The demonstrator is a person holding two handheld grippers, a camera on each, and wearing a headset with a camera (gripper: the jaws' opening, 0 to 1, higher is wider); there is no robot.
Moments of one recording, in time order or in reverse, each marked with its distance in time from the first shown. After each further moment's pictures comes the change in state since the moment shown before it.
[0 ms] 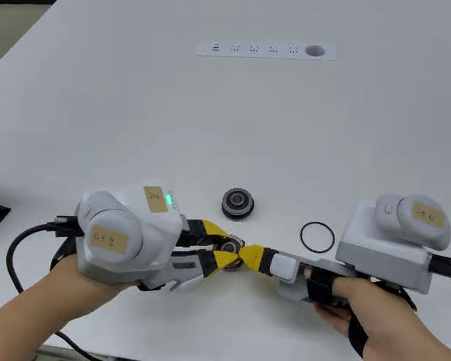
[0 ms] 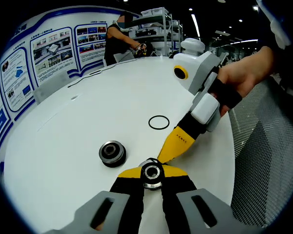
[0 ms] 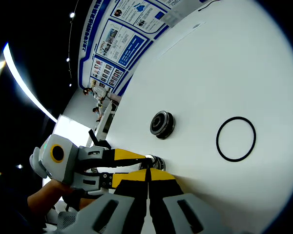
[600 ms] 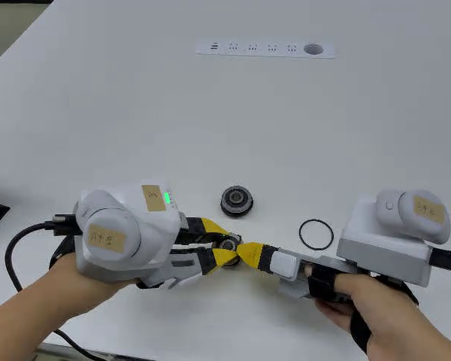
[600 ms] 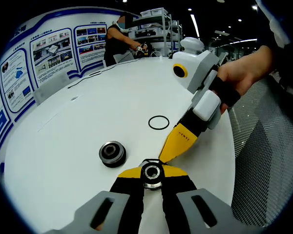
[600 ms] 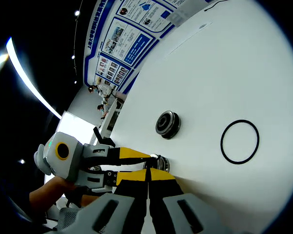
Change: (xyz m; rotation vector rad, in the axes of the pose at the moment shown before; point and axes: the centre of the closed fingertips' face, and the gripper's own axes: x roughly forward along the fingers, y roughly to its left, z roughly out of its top) left arm 0.000 0.000 0.000 0.007 -0.005 0.001; right arm -0.002 0.006 -0.001 -0.029 0.013 0.045
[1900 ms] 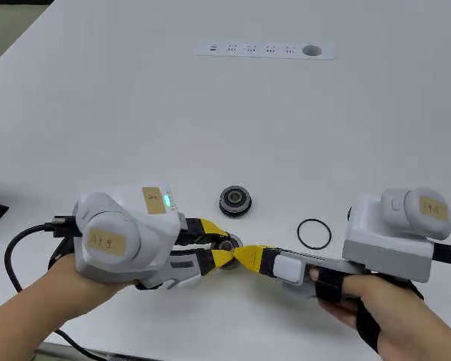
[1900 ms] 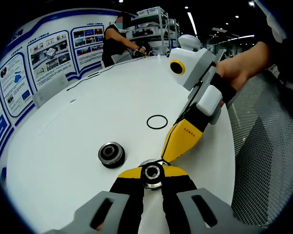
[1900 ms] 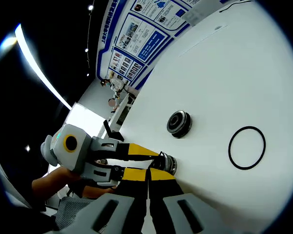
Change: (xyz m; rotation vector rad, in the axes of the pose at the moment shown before) left arm 0.000 -0.002 0.000 0.033 0.009 0.004; right arm -0.004 0.011 -0.003 -0.085 0.027 0.094
